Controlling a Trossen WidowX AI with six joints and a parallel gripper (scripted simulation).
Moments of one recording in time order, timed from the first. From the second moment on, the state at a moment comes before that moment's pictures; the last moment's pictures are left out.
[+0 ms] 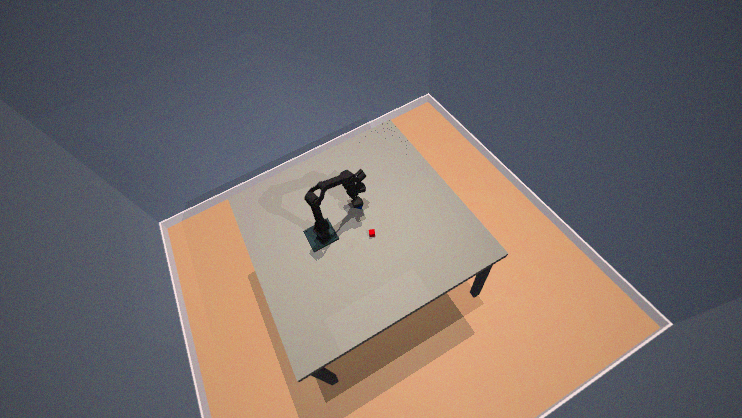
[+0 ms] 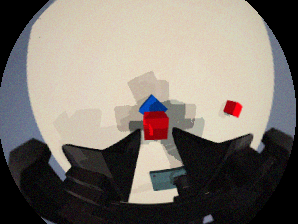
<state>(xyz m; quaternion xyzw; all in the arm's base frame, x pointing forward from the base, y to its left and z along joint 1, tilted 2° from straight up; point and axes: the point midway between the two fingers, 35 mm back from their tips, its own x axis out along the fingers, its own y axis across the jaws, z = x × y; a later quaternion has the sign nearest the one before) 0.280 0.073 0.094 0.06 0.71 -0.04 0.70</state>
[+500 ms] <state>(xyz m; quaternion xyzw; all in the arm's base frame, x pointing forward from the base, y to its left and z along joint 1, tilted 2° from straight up) 0.281 0.072 0.106 0.06 0.71 -0.04 0.70</state>
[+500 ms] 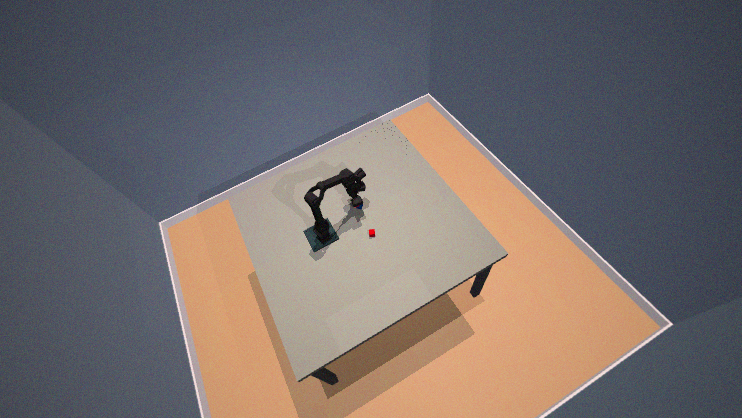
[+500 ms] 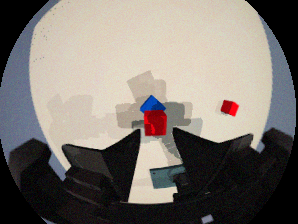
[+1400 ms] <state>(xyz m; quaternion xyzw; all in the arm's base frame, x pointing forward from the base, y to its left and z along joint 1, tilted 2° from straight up) 0.291 -0.054 0.127 -0.19 0.68 0.21 0.68</state>
